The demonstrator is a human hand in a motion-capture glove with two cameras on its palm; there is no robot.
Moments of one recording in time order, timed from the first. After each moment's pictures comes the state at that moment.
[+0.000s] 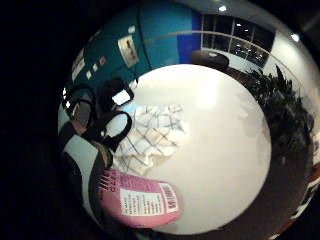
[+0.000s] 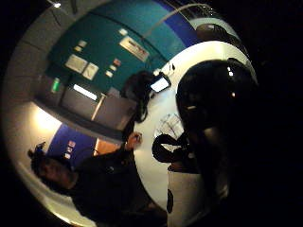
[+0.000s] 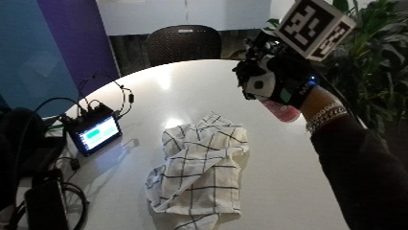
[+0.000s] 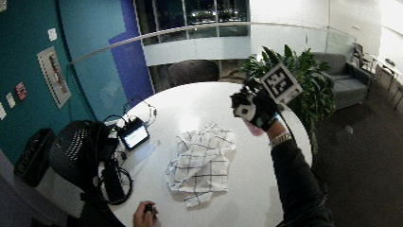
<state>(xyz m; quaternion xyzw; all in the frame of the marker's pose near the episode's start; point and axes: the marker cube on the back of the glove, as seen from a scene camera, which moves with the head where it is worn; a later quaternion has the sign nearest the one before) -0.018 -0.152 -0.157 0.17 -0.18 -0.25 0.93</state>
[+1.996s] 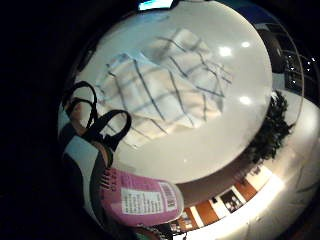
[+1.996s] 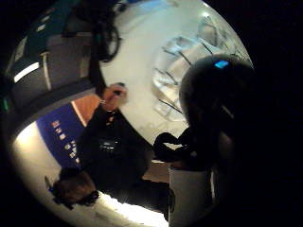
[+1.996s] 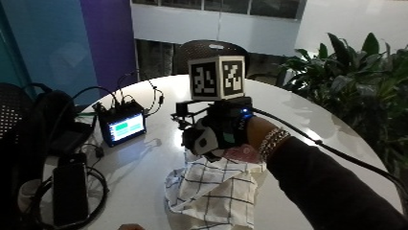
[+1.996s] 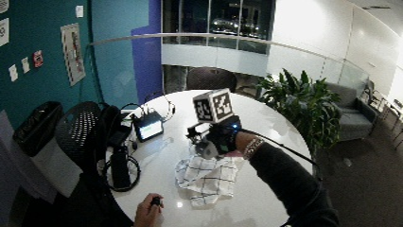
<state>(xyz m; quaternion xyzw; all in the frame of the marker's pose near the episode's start) -0.134 -0.134 -0.053 -0.17 -0.01 -0.31 0.93</state>
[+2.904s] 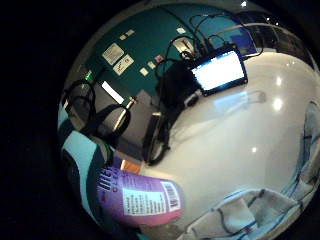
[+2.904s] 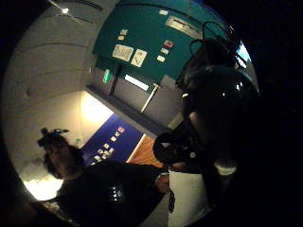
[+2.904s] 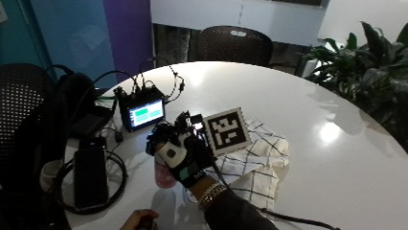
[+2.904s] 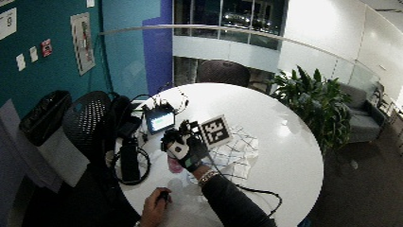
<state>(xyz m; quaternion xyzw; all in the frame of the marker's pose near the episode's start) -0.217 -0.139 -0.007 0.23 -0.55 -0.31 0.74</state>
